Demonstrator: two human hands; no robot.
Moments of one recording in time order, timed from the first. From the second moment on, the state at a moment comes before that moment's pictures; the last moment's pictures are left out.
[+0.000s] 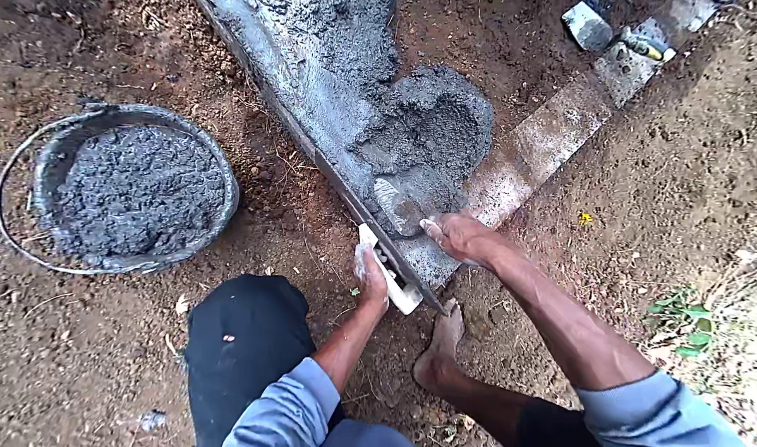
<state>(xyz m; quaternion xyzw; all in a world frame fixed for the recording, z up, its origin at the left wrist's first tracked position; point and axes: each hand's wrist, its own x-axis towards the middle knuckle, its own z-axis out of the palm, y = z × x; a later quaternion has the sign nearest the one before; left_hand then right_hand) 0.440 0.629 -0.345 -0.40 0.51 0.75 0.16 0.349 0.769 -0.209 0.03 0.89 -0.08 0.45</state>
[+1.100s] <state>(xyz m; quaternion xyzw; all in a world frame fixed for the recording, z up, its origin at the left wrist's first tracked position) 0.477 0.651 -0.341 -0.40 0.48 0.77 0.16 0.345 0.915 -0.234 -0.16 0.98 0.09 0.07</state>
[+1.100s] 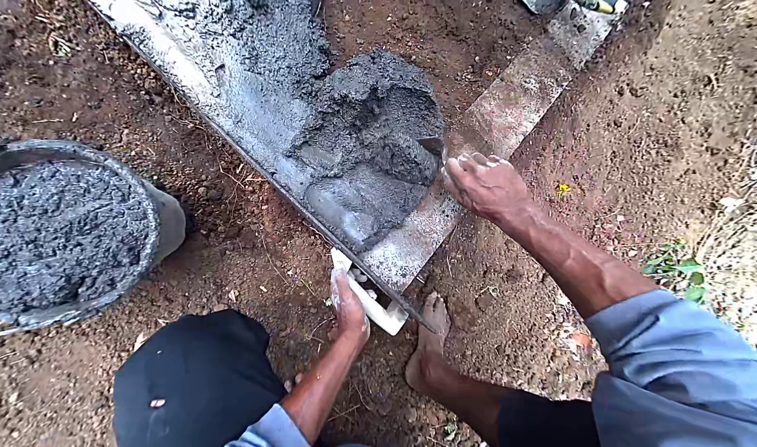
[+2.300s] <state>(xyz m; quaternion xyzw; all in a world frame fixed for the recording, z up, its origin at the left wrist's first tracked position) 0.474 0.652 -0.334 -0.43 0.46 0.75 0.19 0.413 0.832 -0.177 -0.01 0.86 0.02 0.51</state>
